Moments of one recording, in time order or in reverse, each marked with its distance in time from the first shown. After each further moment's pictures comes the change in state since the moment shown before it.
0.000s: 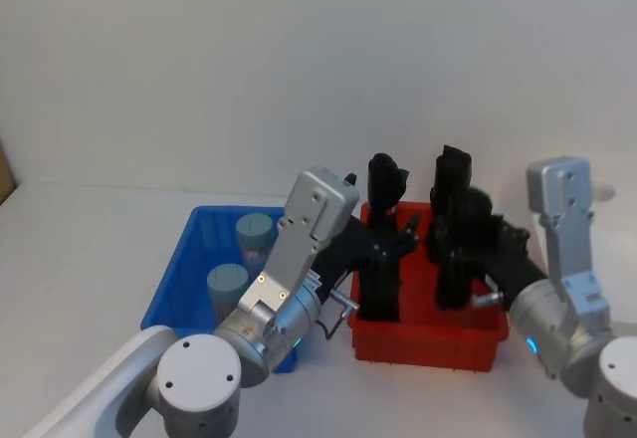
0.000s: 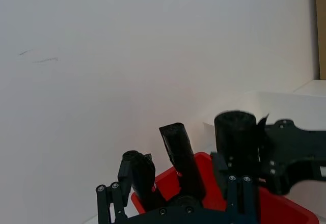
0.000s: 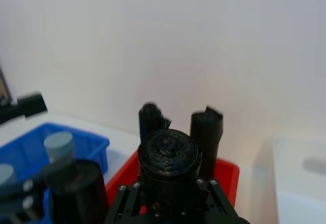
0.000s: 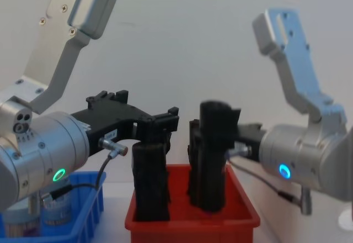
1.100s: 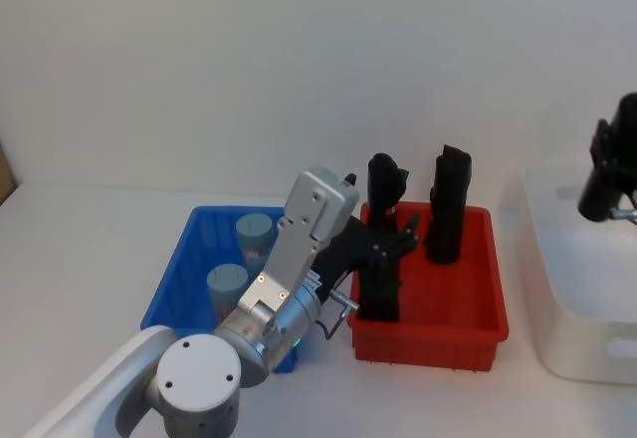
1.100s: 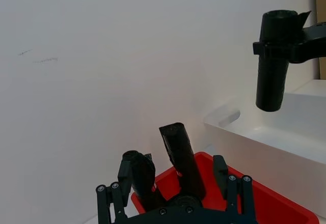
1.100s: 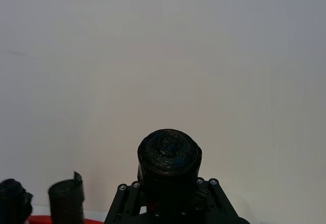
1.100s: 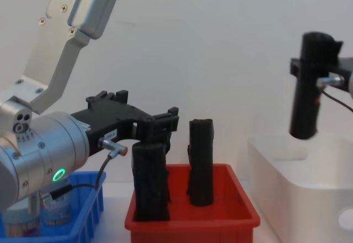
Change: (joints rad) left arm 0.000 0.000 0.000 0.000 0.000 0.000 0.000; right arm 0.061 0.078 0.155 -0.058 0.019 -0.062 -0.173
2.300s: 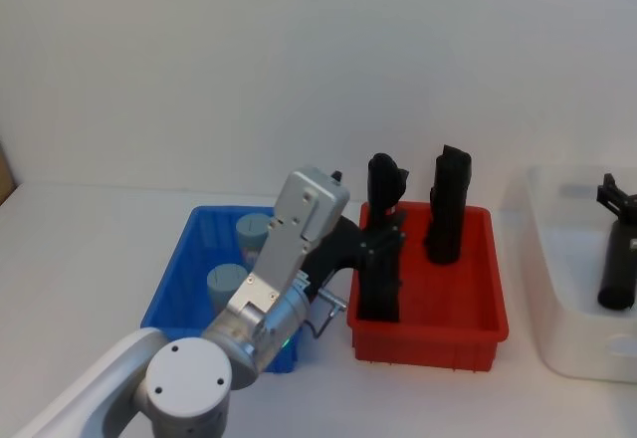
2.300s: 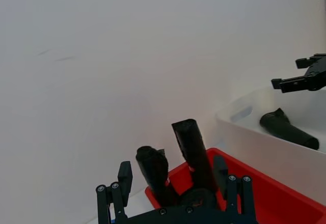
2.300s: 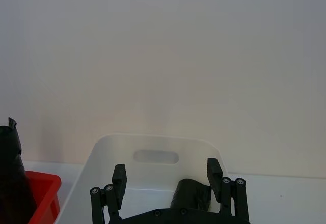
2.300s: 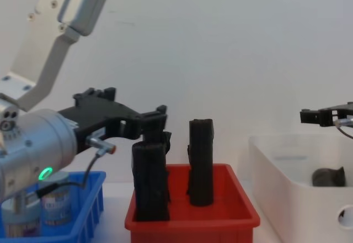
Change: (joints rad) left arm 0.019 0.020 -0.009 -0.032 0.011 0.015 0.035; right arm 0.069 0.014 0.041 0.177 -0.040 0.125 -0.004
